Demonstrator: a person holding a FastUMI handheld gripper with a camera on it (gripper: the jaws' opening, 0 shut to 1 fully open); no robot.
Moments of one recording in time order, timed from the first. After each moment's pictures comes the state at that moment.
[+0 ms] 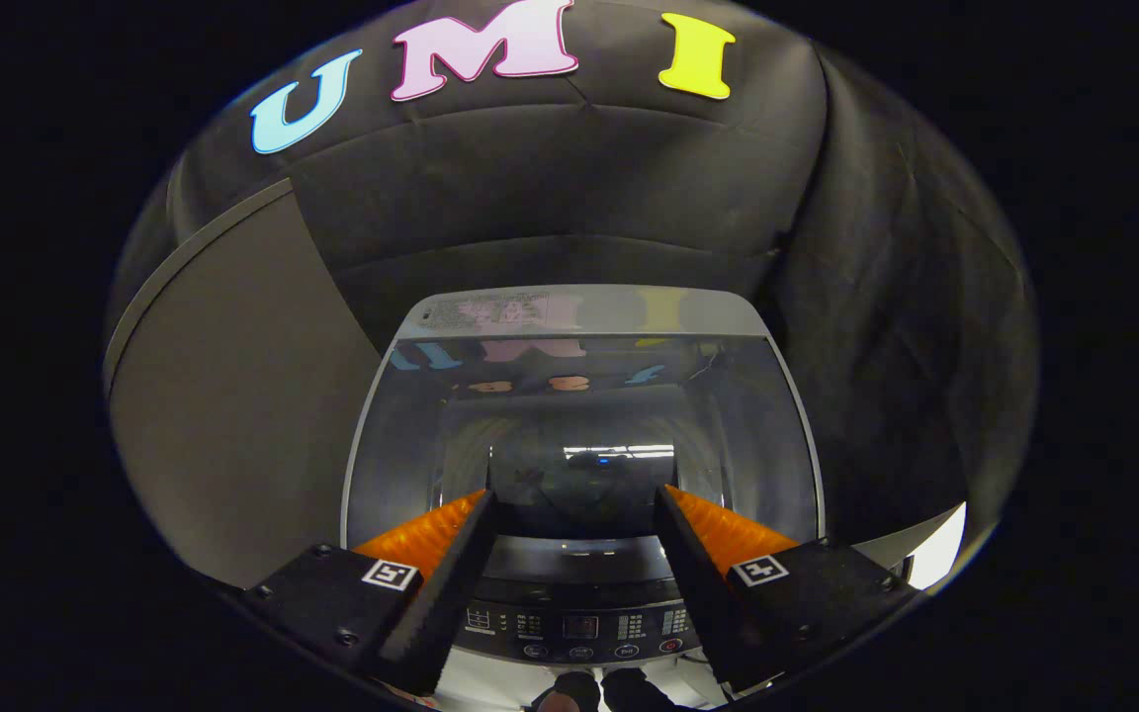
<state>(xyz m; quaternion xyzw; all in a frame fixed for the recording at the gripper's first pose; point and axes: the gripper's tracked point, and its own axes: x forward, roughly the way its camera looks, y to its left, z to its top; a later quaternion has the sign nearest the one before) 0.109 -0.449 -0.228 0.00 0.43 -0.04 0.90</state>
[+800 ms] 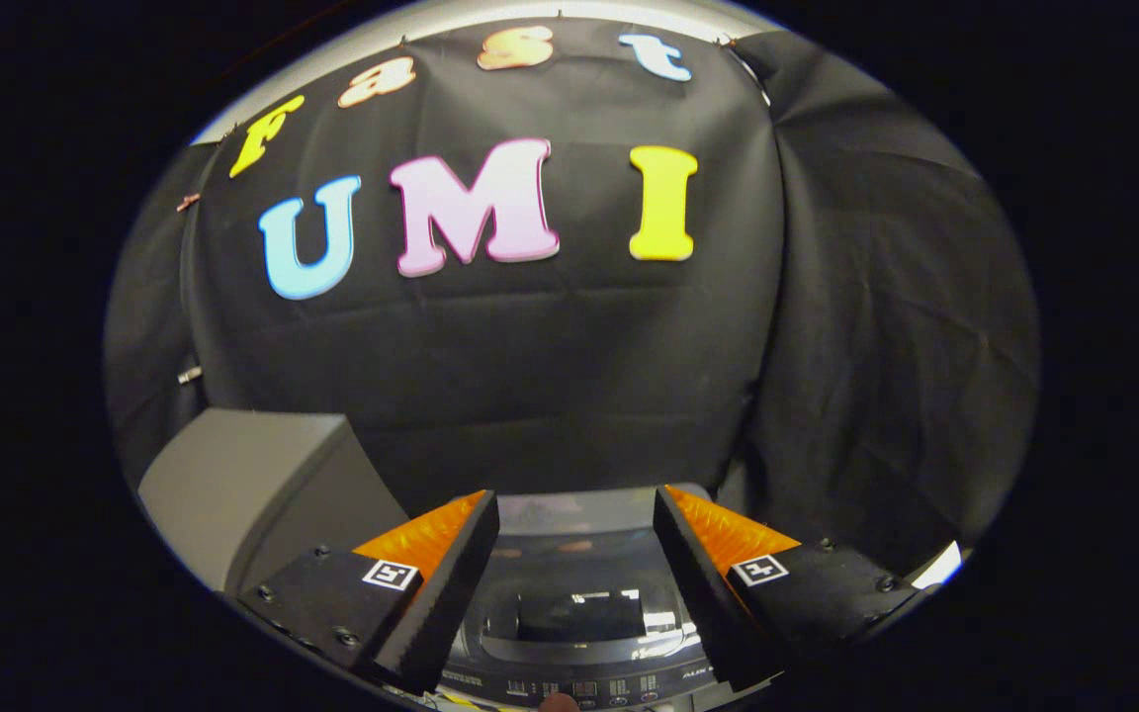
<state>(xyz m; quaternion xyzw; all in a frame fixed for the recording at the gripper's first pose) 0.153 -0.451 0.005 0.03 0.17 -0.05 0.98</state>
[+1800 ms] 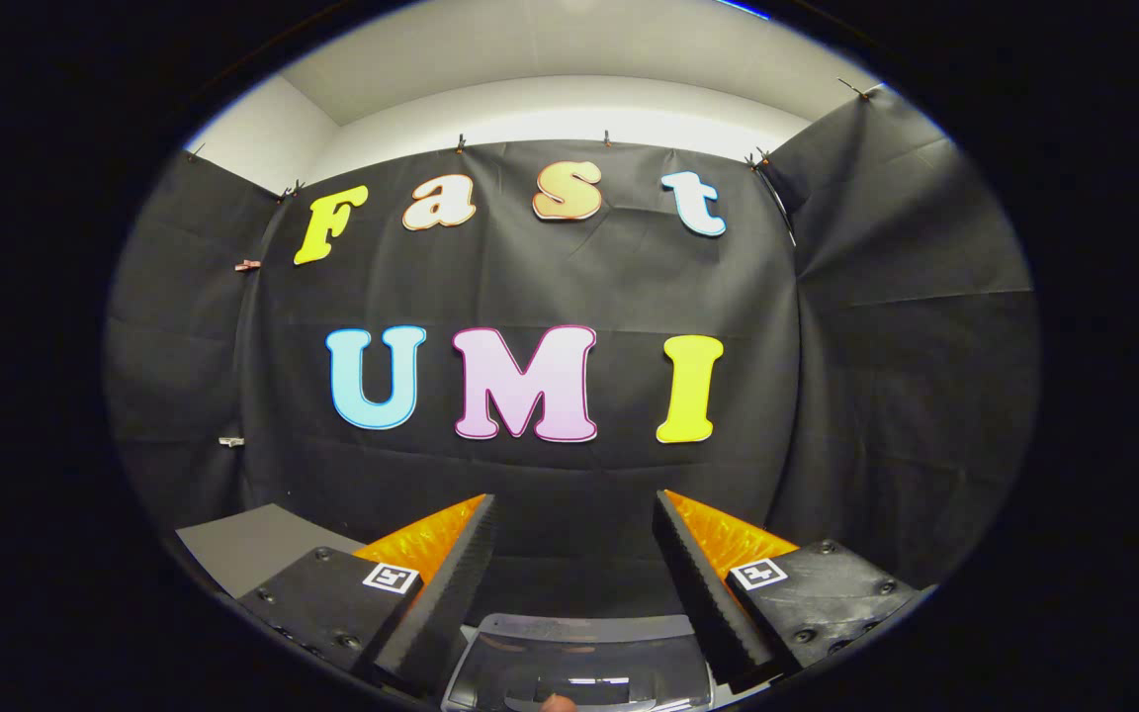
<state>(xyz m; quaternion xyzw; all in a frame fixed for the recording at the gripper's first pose) 0.125 -0.411 0.186 -0.01 -0.01 0.01 1.00</state>
